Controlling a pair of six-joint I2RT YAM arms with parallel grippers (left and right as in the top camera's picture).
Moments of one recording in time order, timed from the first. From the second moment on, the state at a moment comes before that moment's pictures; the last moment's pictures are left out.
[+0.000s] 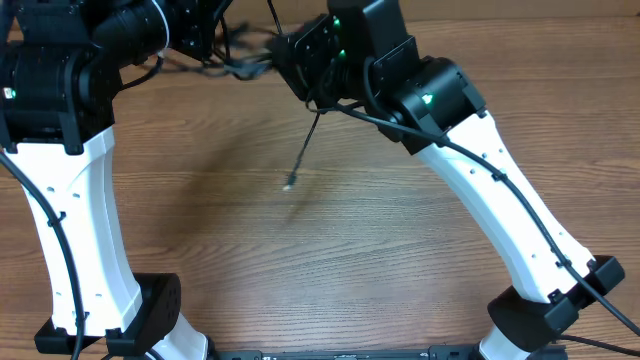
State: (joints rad) left arm -0.06 1.80 2.60 -1.27 0.55 0.03; right arm 0.64 1.83 2.11 -0.80 -0.24 1.55
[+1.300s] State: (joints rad) left arm 0.29 1.61 2.60 -1.44 0.66 0.03; right arm 0.59 2.06 1.97 -1.19 0.13 0.53
